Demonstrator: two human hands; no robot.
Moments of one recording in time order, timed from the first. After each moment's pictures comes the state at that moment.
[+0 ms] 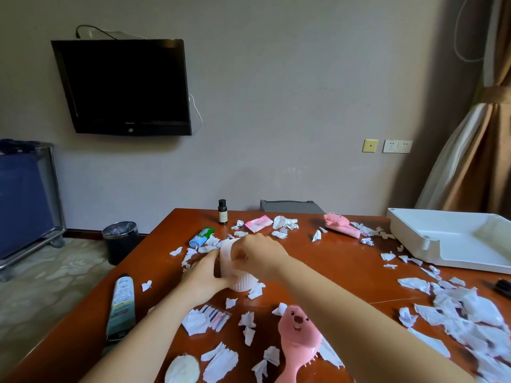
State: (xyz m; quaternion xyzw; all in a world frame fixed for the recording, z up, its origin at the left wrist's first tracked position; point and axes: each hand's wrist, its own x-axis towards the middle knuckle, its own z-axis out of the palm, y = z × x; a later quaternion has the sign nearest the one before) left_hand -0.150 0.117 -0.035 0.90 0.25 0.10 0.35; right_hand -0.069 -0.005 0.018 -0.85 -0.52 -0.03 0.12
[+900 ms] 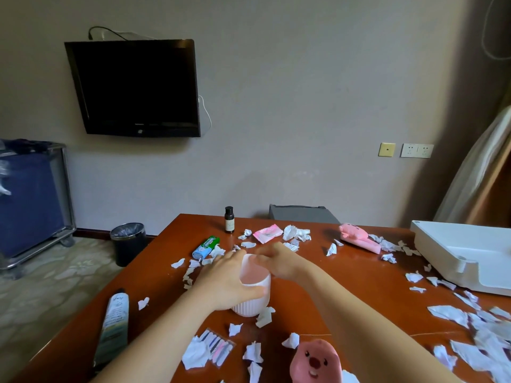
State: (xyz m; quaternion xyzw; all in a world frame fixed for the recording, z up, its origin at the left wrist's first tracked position) left_hand -0.122 0.102 -0.004 0.97 0.18 0.04 0.17; right_hand 0.008 0.010 -0.014 -0.83 -0.39 0.19 0.35
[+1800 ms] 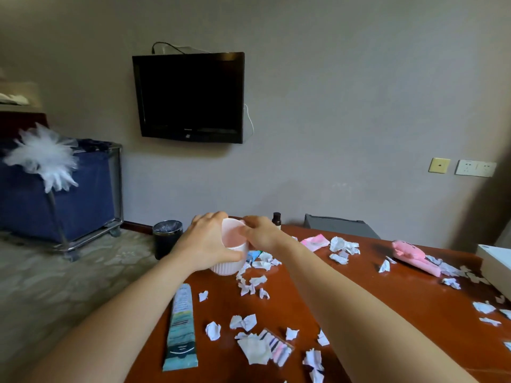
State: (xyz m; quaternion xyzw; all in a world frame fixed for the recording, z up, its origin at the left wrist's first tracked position) left_hand -0.188 0.211 0.040 0.93 0.25 0.22 0.12; right_hand -0.065 0.128 0.040 -0.78 -0.45 0.16 0.40
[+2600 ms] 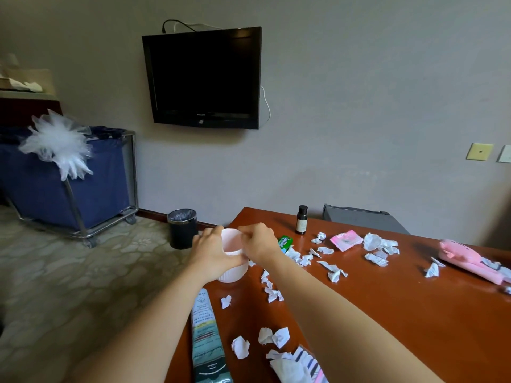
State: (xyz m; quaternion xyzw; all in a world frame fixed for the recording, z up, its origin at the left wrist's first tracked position) left_hand -0.167 0.268 -0.018 0.89 0.37 0.18 0.19; right_hand -0.064 0.212 -0.021 -0.82 -0.40 0.10 0.39
